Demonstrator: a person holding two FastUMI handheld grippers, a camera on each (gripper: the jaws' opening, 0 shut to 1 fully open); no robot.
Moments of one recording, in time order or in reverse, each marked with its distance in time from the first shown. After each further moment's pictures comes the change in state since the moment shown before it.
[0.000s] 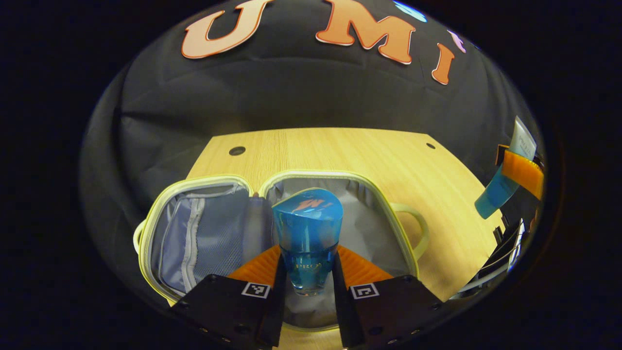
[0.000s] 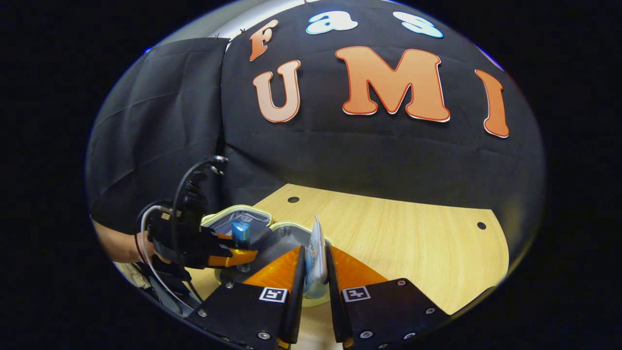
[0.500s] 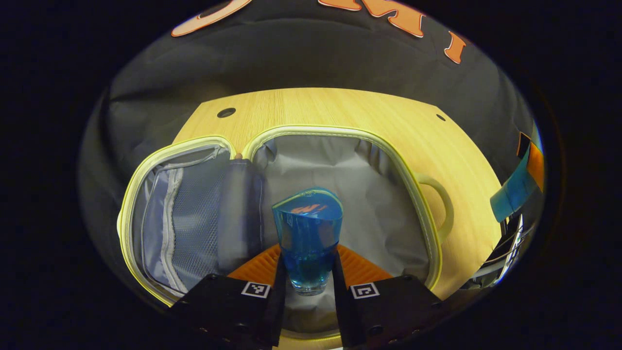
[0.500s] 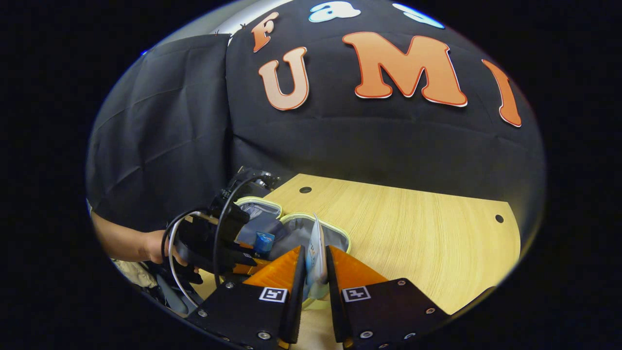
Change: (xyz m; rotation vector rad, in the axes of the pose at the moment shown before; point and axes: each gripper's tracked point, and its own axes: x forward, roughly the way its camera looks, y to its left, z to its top) left arm 0.038 -0.004 -0.035 -0.014 0.221 0.001; right arm 0.030 0.014 -0.022 0.011 0.066 0.086
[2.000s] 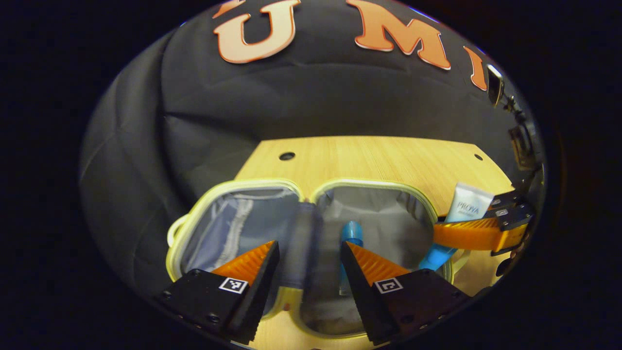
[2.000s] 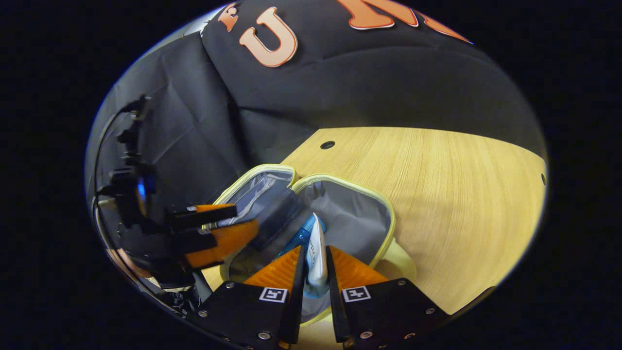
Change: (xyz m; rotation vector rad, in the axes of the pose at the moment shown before) left arm -0.091 0.059 0.043 -0.077 -0.362 0.326; right arm 0.097 0.020 -0.074 0.178 0.285 0.215
